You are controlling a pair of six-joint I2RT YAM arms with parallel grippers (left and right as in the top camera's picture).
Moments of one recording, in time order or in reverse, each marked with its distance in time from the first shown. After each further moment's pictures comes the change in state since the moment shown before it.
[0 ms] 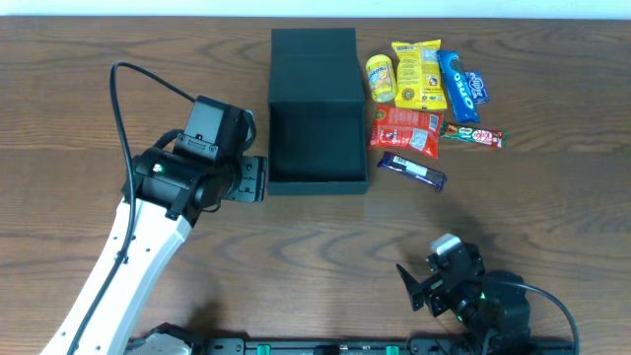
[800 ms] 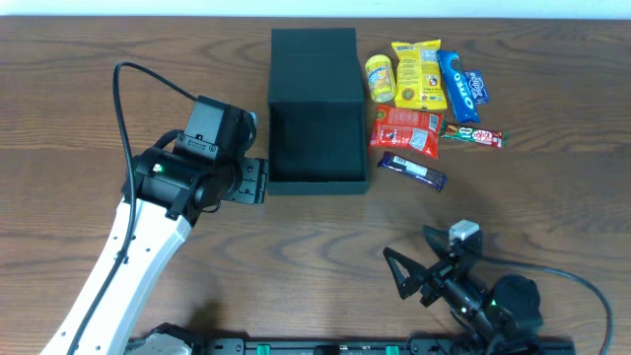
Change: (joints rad) left arm 0.000 0.000 0.000 0.004 0.019 0.034; right arm 0.000 0.000 -0.006 0.306 -0.244 0.625
